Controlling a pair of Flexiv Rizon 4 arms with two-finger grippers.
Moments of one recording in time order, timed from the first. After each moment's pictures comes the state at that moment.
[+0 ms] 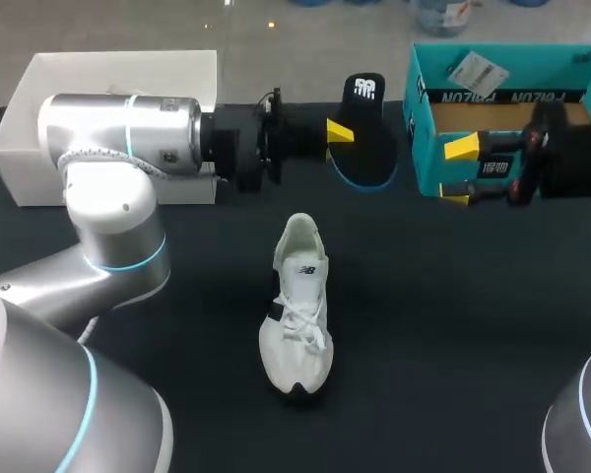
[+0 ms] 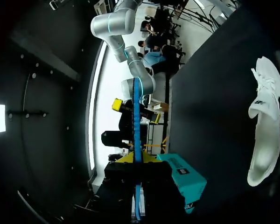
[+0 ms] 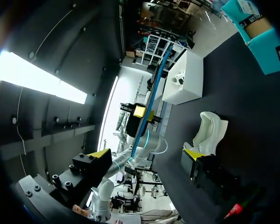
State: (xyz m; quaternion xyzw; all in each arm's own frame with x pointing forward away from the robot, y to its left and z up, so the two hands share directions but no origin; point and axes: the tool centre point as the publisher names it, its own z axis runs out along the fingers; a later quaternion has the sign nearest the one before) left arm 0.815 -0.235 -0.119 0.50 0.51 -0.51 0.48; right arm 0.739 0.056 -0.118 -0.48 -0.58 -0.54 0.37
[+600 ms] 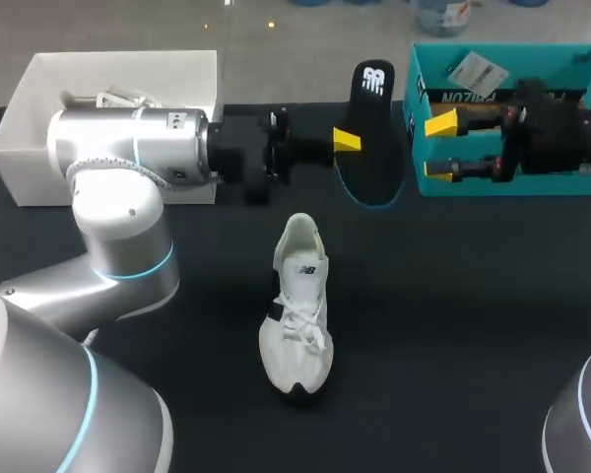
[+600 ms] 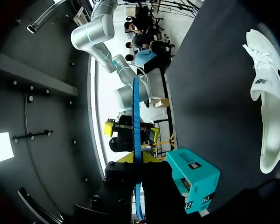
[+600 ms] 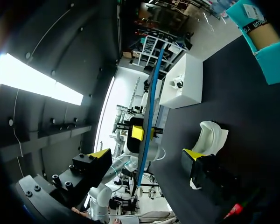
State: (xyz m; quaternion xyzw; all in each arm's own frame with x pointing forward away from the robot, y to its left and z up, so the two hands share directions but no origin) left arm 0.805 -0.247 -0.116 0.53 0.46 -0.48 0.53; right arm 0.773 0.080 -0.112 -0.49 -0.59 -0.53 0.37
